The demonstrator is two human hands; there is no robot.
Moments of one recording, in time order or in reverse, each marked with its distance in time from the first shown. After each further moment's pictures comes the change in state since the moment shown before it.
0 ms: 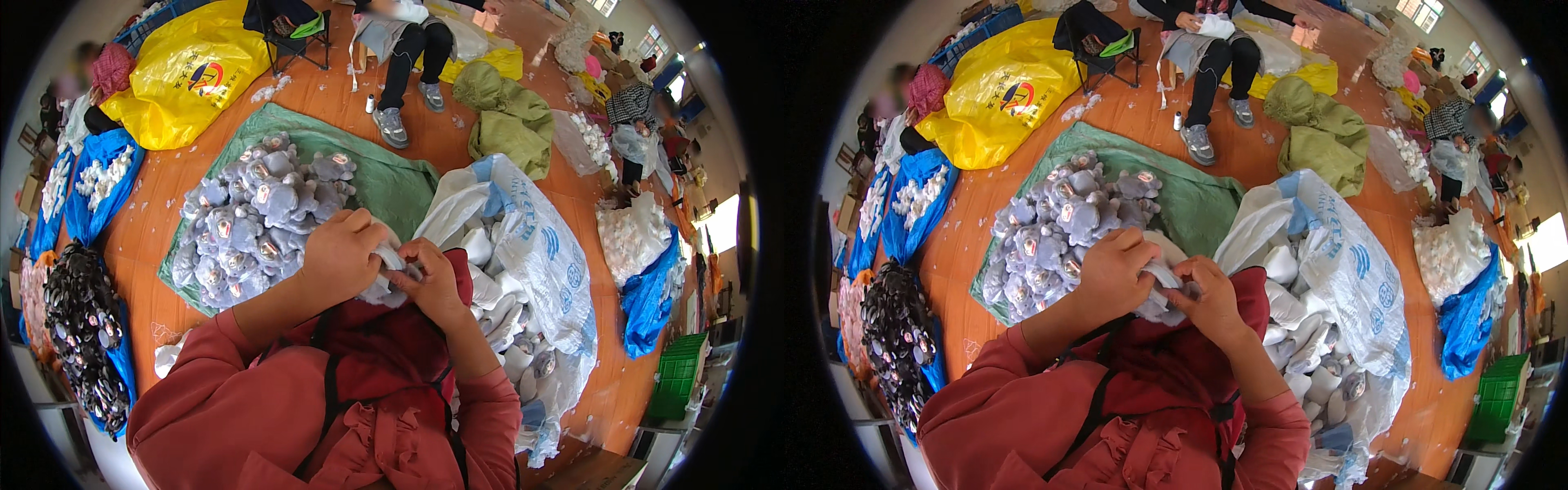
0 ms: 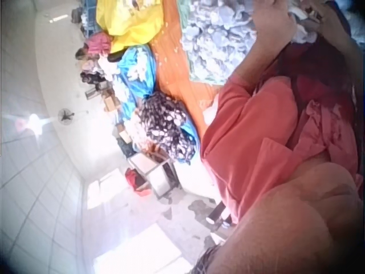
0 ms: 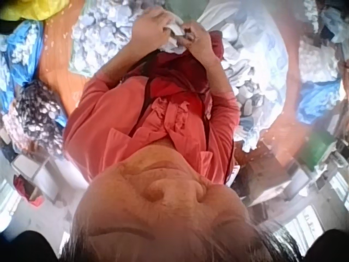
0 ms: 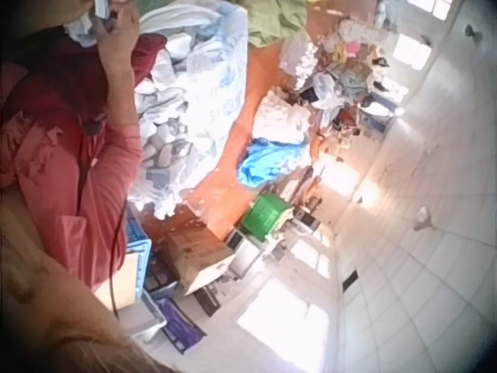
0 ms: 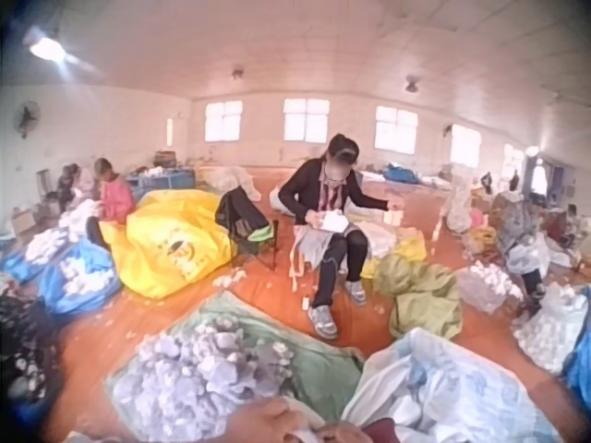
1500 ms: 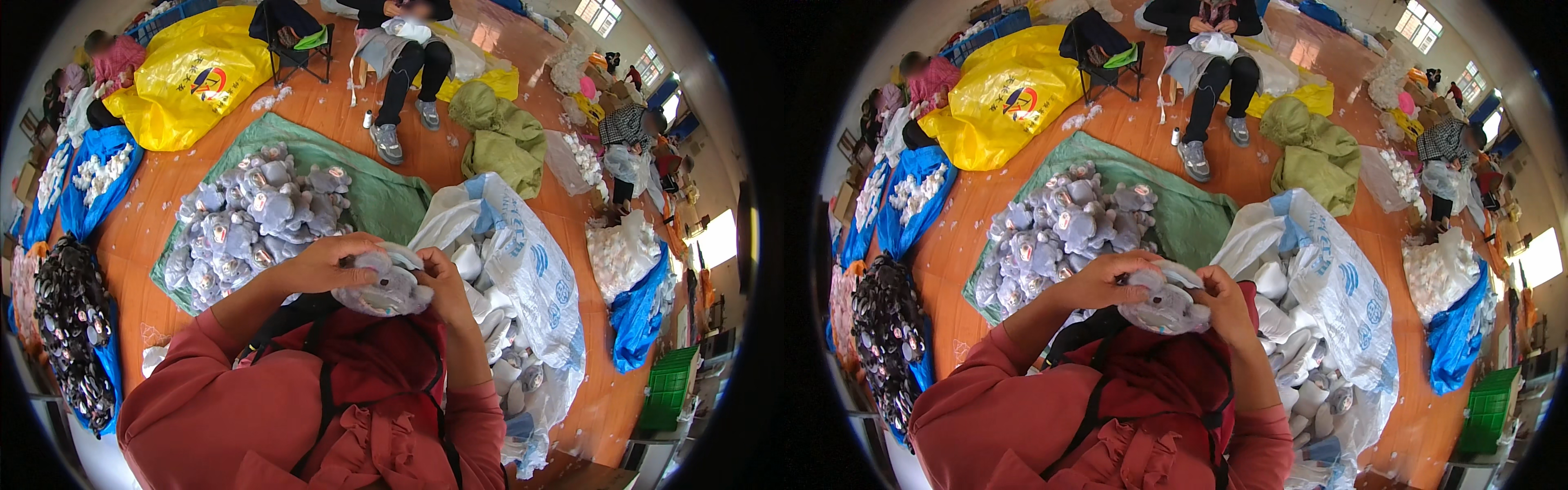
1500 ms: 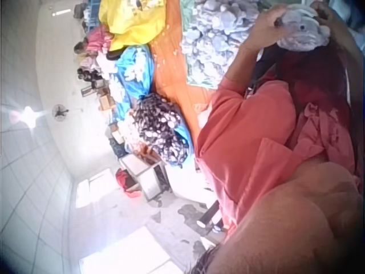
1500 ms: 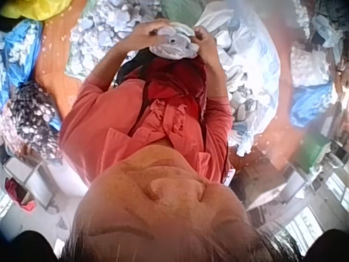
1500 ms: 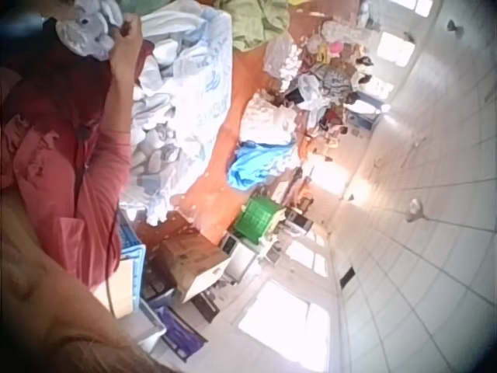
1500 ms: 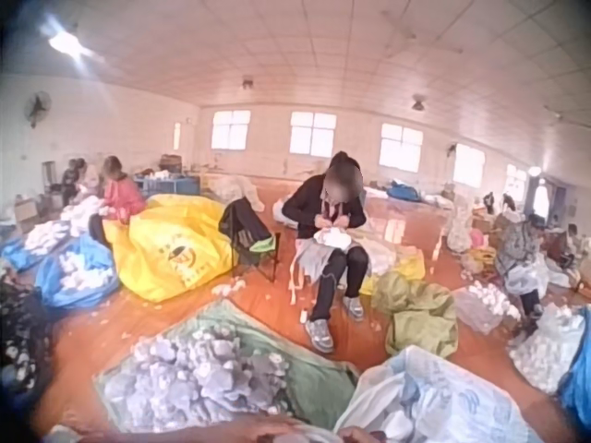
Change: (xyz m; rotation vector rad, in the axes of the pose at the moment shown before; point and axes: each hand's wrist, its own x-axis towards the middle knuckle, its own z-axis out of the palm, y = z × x) left_hand -0.008 -0.039 -0.012 -0.831 -0.552 -0.141; right_hand -0.004 0.018 -0.022 0.596 -0.005 0.487
